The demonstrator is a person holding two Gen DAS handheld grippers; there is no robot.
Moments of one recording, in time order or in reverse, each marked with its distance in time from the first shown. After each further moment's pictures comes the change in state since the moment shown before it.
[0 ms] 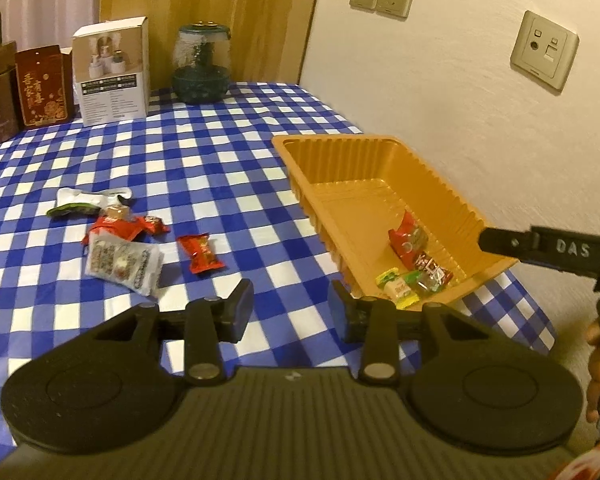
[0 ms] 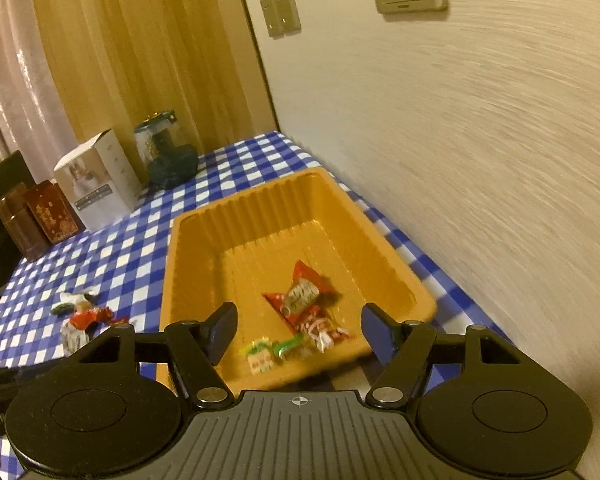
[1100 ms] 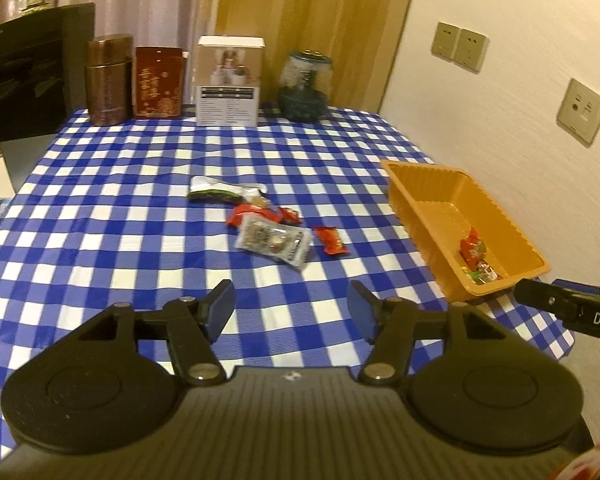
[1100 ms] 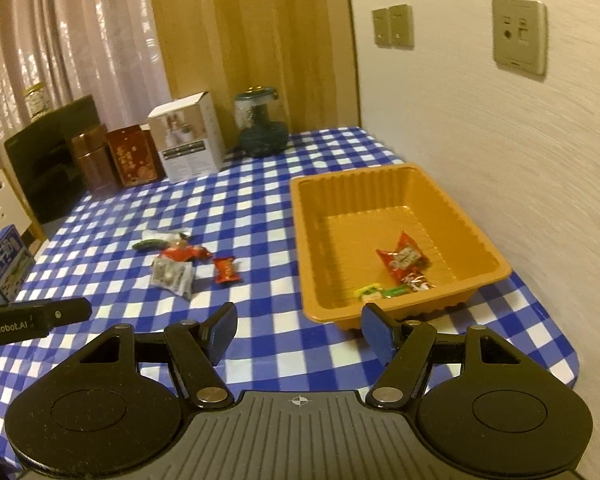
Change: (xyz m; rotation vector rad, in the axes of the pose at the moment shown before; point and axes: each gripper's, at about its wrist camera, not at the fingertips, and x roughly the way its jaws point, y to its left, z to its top) left arm -0.107 0.093 -0.032 -0.124 -0.062 0.139; right arm -0.059 0.109 -0.048 -0.200 0.020 0.093
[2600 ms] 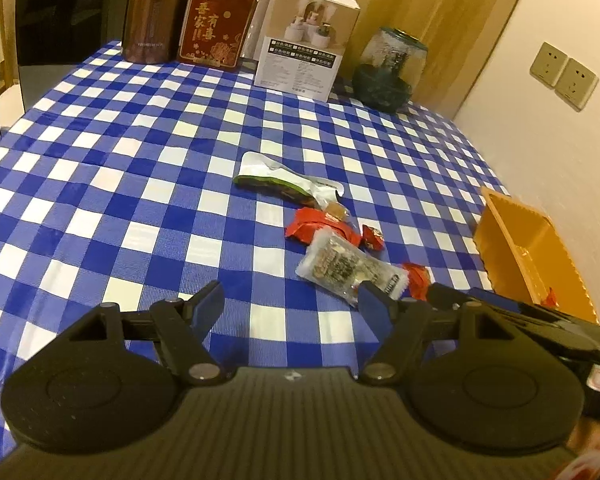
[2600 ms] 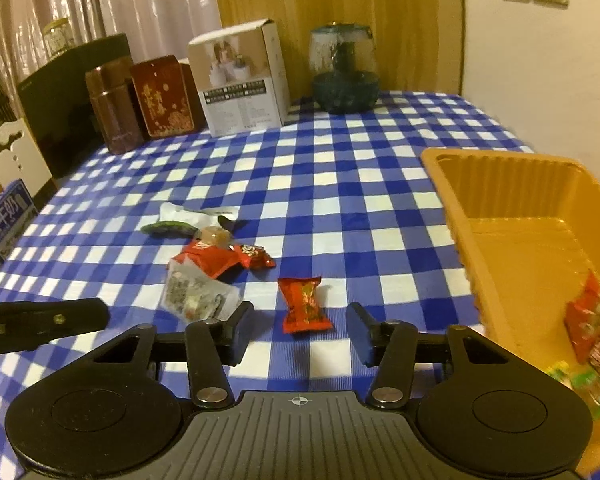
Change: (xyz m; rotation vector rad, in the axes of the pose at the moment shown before) left arm 0.121 0.068 0.028 -0.225 0.081 0.056; right arm 0.210 0.066 0.027 -0.110 0.108 0.113
